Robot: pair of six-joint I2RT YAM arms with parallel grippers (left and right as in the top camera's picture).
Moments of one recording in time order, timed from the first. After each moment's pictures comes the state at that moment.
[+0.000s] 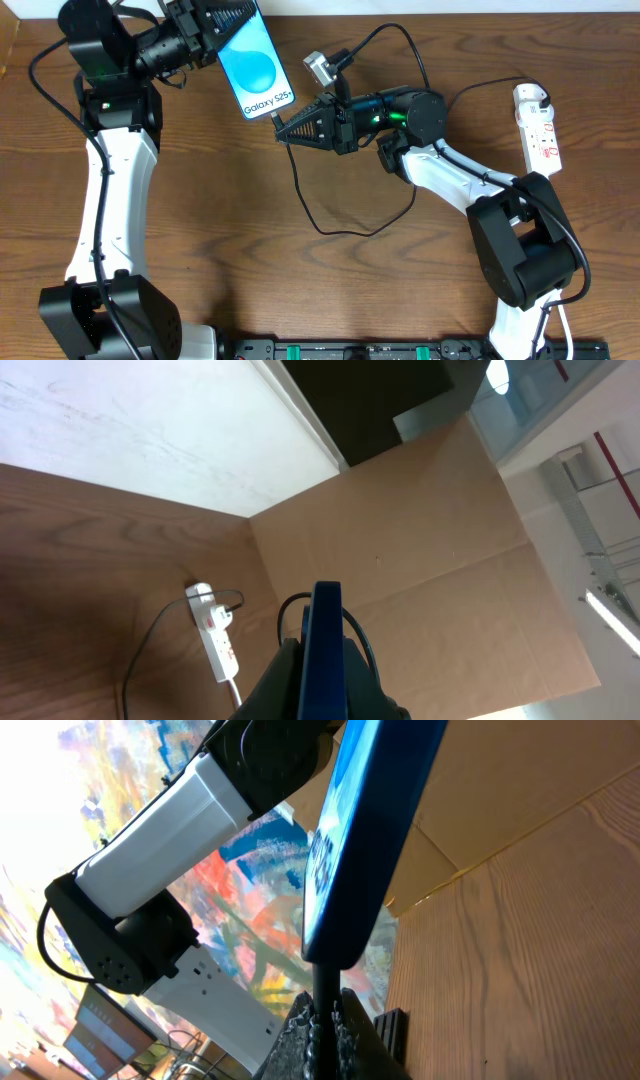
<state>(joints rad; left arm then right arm) 0.12 1.61 1.42 0.25 1.20 -1.16 0.51 1.99 1.26 1.44 -1.33 1.46</state>
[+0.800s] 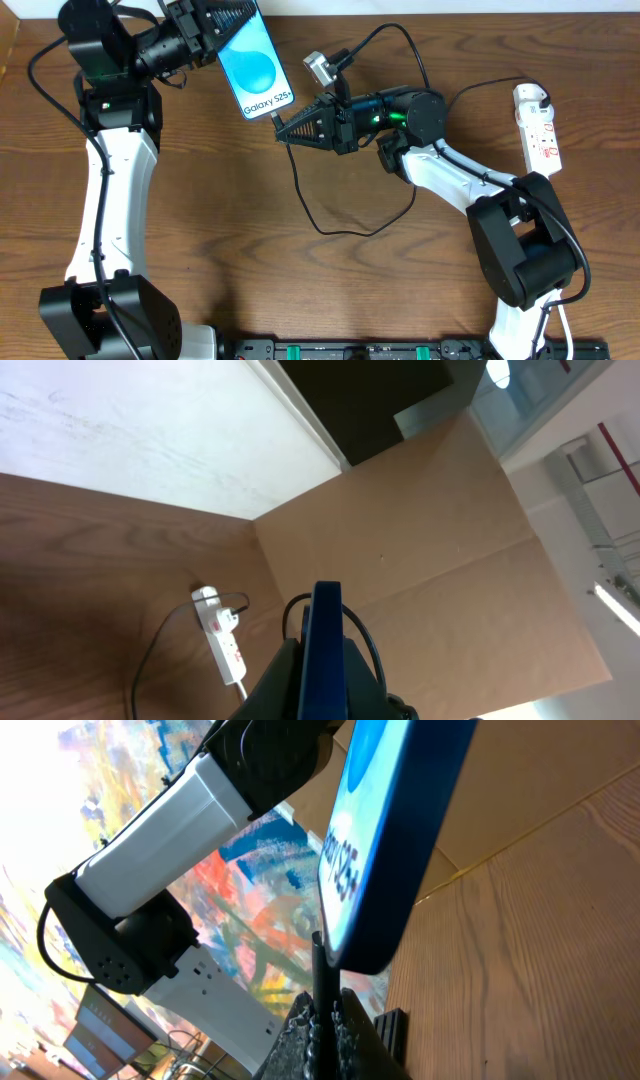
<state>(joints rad) 0.12 1.61 1.42 0.25 1.20 -1.12 0.51 1.99 1.26 1.44 -1.33 1.46</state>
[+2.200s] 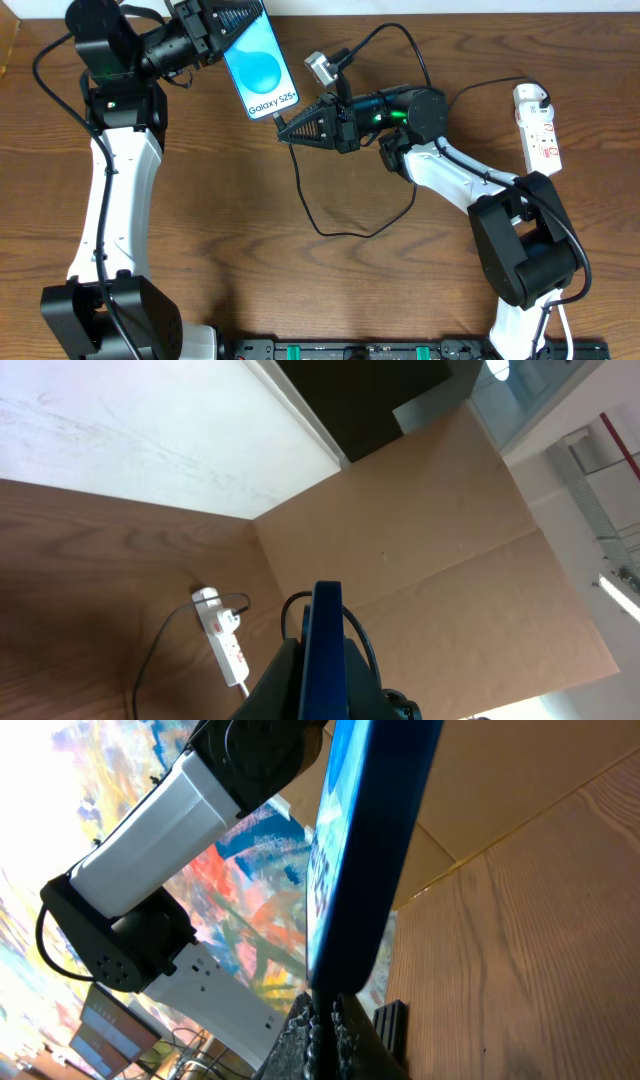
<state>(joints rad) 0.10 1.61 1.42 0.25 1.18 -1.11 0.50 1.99 1.26 1.42 -1.35 1.46</state>
